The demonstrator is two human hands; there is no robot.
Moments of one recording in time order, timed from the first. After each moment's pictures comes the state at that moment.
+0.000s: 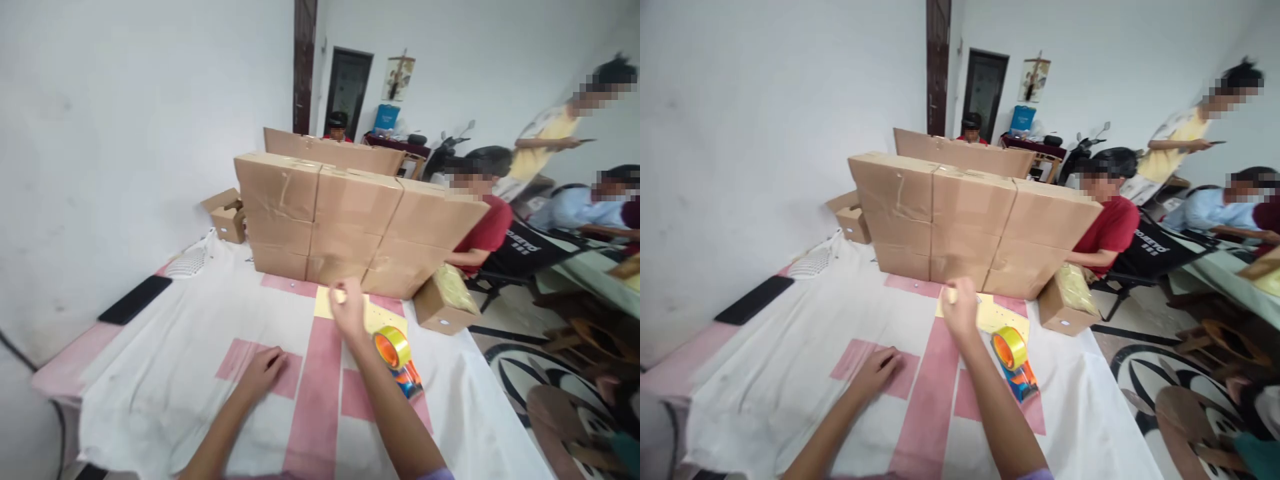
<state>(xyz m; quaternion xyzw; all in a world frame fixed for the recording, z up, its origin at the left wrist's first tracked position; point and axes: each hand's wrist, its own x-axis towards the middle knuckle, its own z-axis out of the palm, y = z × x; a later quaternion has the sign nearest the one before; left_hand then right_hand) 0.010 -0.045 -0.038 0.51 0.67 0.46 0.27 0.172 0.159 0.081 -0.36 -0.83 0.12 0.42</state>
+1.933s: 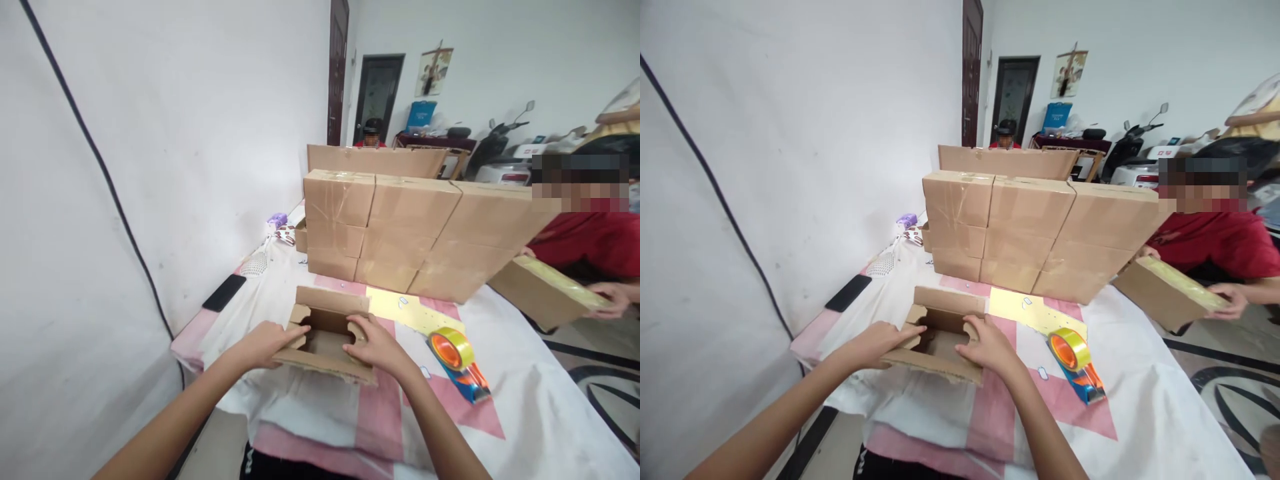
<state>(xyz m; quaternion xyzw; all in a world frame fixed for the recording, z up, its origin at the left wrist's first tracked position) -0.119 -0.129 0.117 0.75 0.65 -0.05 0.08 0.151 0.040 0.105 -0.33 -0.87 0.36 0.11</state>
